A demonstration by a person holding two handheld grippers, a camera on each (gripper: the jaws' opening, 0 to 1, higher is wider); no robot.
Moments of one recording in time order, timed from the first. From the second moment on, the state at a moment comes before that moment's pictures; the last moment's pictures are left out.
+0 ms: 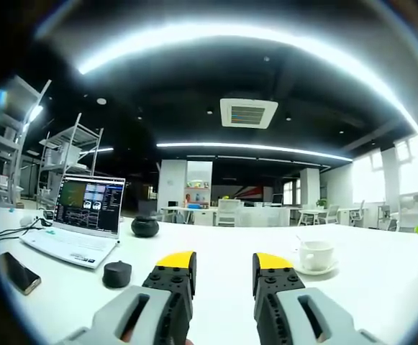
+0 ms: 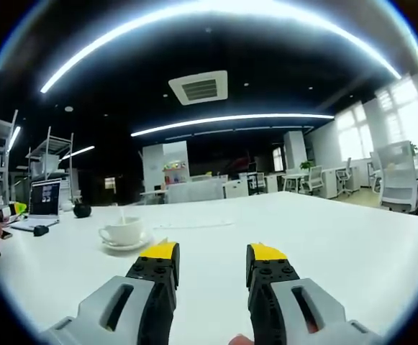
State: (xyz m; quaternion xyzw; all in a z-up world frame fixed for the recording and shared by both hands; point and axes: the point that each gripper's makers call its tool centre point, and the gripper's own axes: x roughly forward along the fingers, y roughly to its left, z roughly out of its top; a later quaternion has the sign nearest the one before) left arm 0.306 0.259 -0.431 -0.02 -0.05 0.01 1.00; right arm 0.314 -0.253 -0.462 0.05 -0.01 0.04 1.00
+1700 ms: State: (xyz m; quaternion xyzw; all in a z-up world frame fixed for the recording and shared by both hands) left arm 0.306 0.262 -0.434 -0.03 -0.05 0.01 1.00; right arm 0.315 -0.249 -0.462 0.04 -0.01 0.04 1.00
